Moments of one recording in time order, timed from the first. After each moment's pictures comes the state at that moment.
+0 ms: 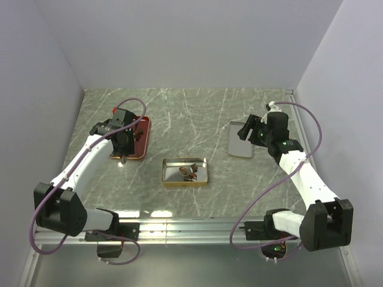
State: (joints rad) left arm -0.27 1.33 1.13 -0.93 -0.29 -0.36; right arm 0.13 1.17 0.86 -0.30 -0.13 0.44
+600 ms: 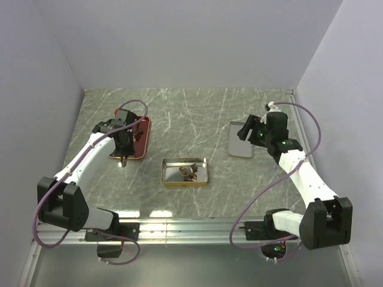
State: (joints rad) left arm -0.27 1.37 1.12 -0.93 -0.29 -0.35; right arm 0.13 1.19 0.86 -0.30 -0.13 0.44
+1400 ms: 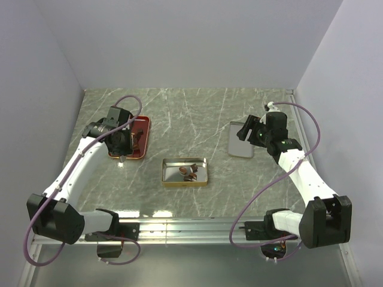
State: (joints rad) left arm -0.27 1.26 1.18 -1.01 -0.20 -0.33; right arm 0.13 1.20 0.86 -0.30 -0.14 0.44
